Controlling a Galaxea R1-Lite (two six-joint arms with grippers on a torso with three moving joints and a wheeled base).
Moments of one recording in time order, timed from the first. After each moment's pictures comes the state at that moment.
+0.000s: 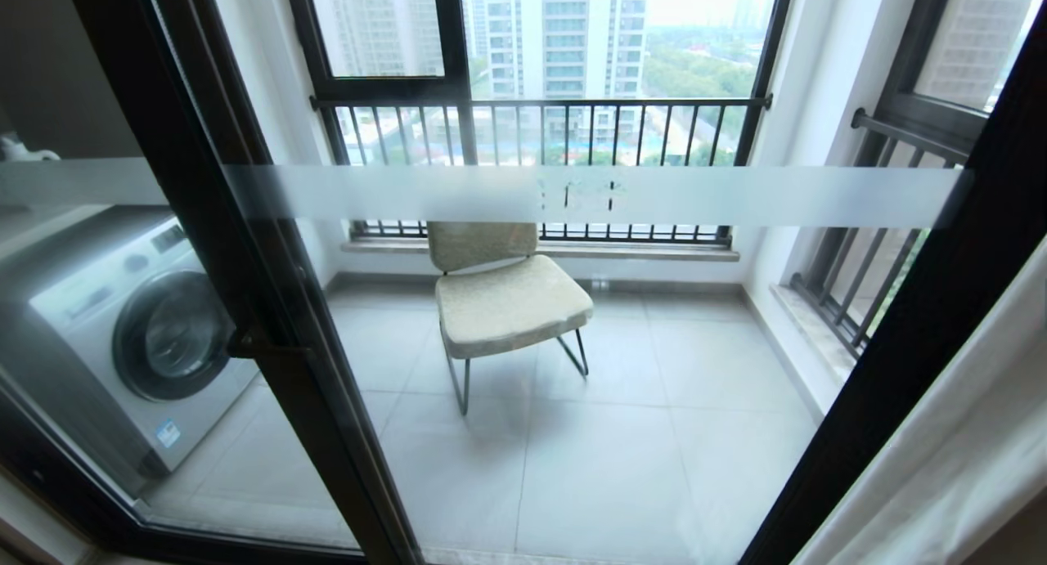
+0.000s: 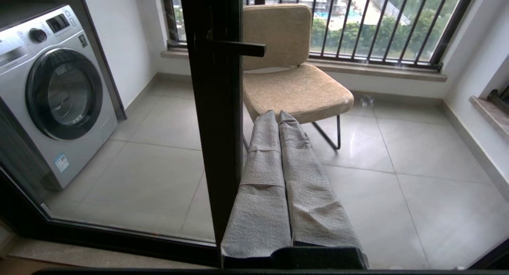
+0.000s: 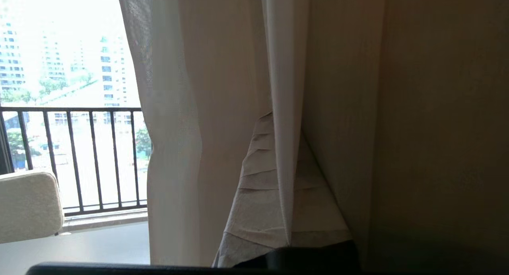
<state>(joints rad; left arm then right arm) 0.01 0.00 0.00 -0.03 0.04 -0.05 -0.53 1.20 -0.84 -0.79 0.10 0.00</state>
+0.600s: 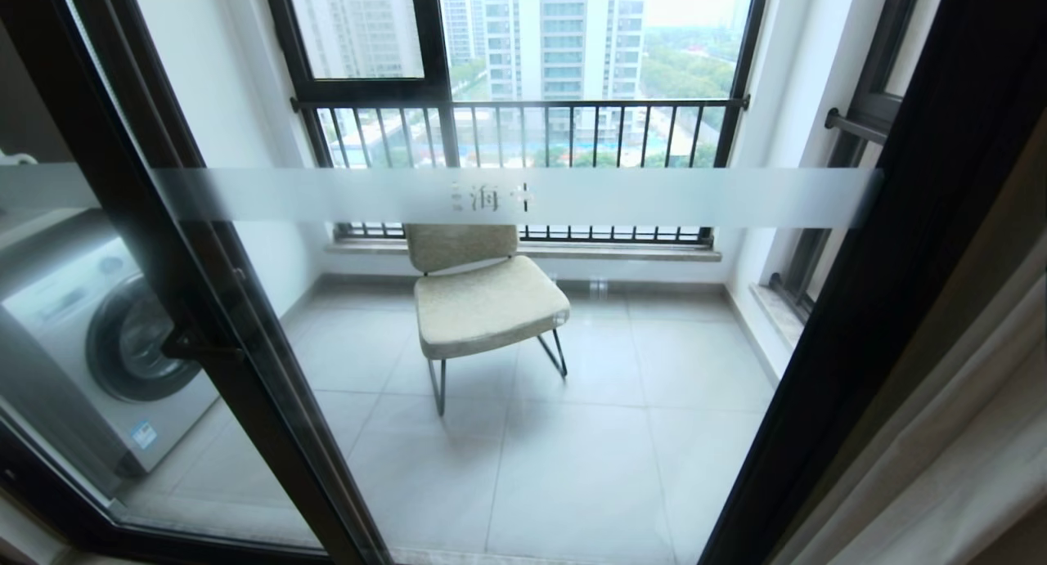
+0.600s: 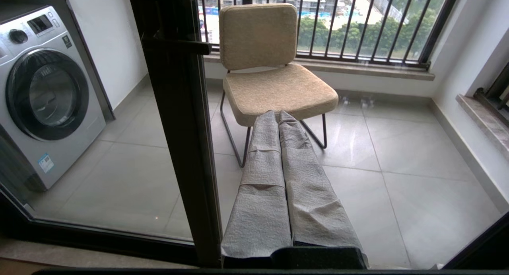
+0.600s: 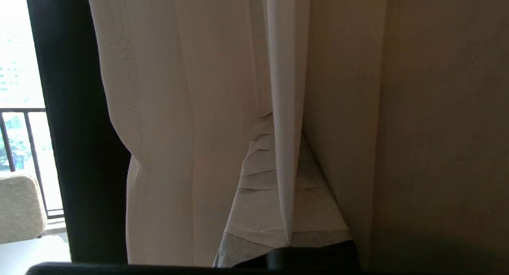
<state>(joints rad) 0.01 0.00 0.00 -0.03 0.04 -0.05 -0.54 1.20 -0.83 -0.79 0.10 0.00</state>
